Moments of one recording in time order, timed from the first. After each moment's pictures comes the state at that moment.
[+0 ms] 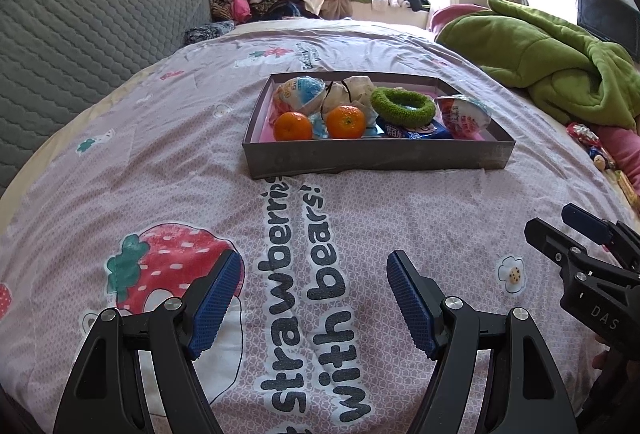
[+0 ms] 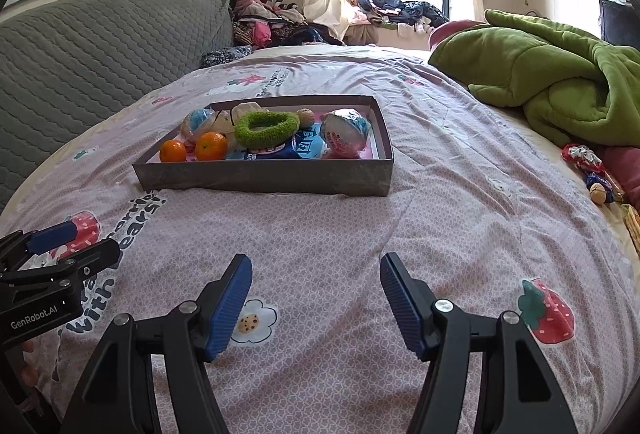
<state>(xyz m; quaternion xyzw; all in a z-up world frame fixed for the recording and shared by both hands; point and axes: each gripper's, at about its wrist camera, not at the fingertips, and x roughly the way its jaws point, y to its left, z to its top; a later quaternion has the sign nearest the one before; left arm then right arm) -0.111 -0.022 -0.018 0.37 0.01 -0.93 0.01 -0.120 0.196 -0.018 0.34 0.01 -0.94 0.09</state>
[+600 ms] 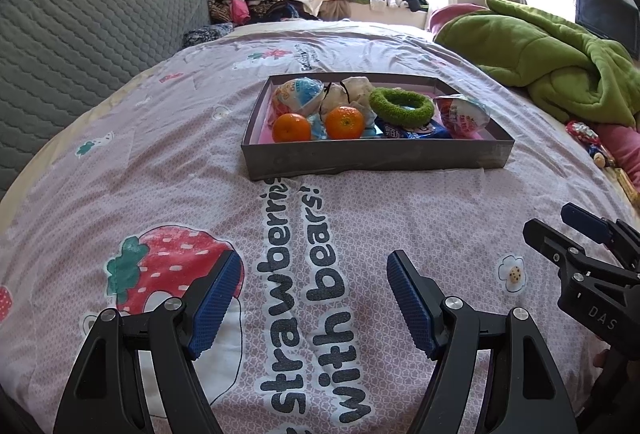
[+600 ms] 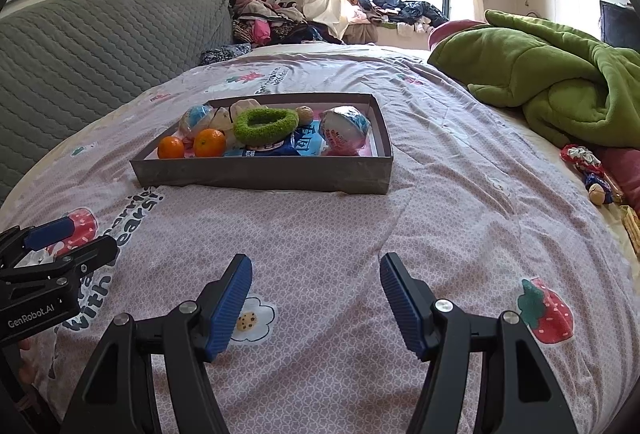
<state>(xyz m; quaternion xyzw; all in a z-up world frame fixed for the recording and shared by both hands) -0.111 -0.022 -0.017 0.37 0.00 -0.93 0.01 -0.120 0.196 -0.020 0.34 0.02 -0.94 0.08</state>
